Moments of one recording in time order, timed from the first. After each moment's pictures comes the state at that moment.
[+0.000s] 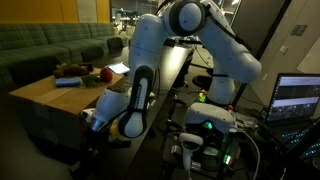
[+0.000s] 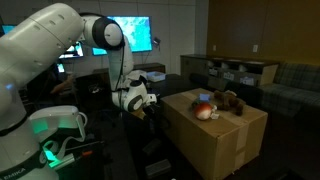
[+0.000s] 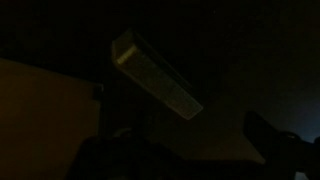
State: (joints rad) arm 0.41 0.90 0.21 -2.04 -0.06 3.37 0.03
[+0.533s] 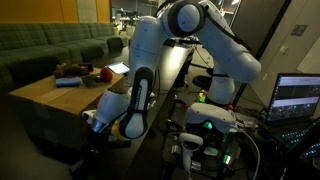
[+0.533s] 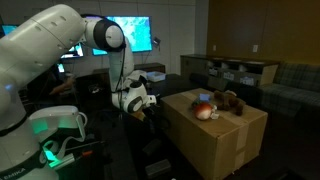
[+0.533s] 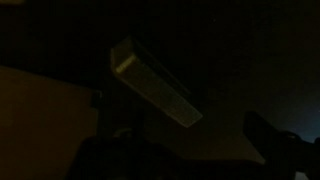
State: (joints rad) arm 0.40 0.92 0.22 -2.04 -0.07 3.38 0.01
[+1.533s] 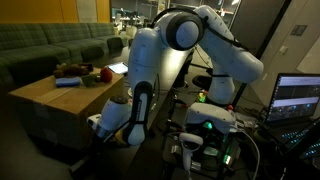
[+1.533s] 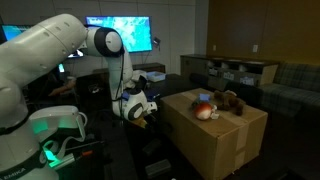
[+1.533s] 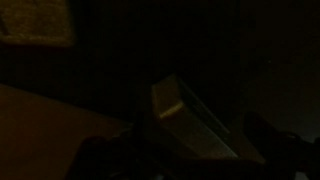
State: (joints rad) arm 0.54 1.00 0.06 -2.00 -0.03 3.40 0.01
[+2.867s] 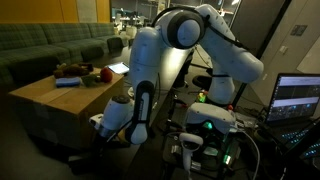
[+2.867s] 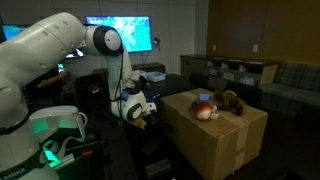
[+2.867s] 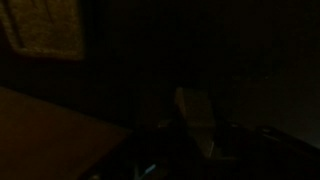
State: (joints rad) arm 0.55 0.98 0.05 -2.04 -0.03 3.40 -0.02
